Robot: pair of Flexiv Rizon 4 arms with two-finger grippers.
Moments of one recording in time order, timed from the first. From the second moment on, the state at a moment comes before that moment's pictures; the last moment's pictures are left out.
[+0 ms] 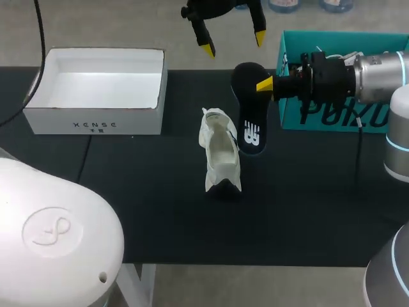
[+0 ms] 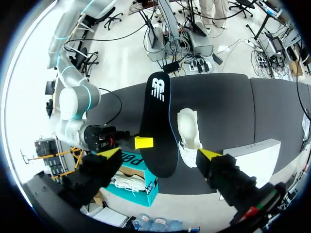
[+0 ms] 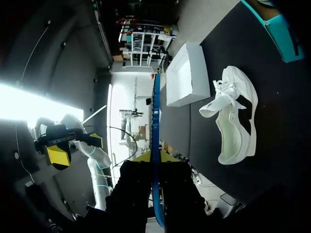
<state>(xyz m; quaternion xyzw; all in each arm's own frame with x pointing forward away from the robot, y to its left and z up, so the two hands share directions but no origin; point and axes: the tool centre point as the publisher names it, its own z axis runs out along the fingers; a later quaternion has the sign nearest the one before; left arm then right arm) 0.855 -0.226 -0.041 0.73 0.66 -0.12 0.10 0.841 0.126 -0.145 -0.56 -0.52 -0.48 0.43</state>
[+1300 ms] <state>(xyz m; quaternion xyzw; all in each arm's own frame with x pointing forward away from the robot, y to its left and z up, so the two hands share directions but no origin) 0.872 -0.261 -0.027 0.71 0.69 -0.02 0.11 0.849 0.118 -0.135 -0.57 -0.49 -0.50 0.43</state>
